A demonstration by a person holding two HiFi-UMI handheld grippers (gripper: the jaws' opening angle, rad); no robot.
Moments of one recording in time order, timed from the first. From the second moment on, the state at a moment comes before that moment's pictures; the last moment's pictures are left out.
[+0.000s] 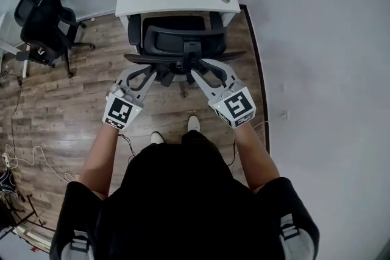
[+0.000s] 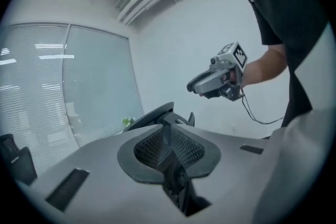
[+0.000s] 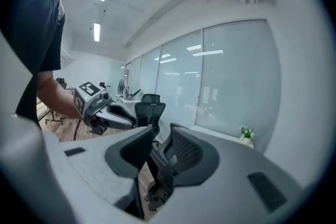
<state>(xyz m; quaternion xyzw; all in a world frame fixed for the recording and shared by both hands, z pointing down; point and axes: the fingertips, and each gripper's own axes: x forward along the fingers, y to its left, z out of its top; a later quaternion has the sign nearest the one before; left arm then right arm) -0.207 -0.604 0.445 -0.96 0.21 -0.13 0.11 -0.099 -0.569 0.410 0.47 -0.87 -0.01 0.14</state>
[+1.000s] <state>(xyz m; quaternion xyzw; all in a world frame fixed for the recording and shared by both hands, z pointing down) -0.188 -0.476 0.368 -0.97 0.22 -0.01 0.08 -0.114 -0.453 0.360 0.48 -0.88 -0.03 0.01</state>
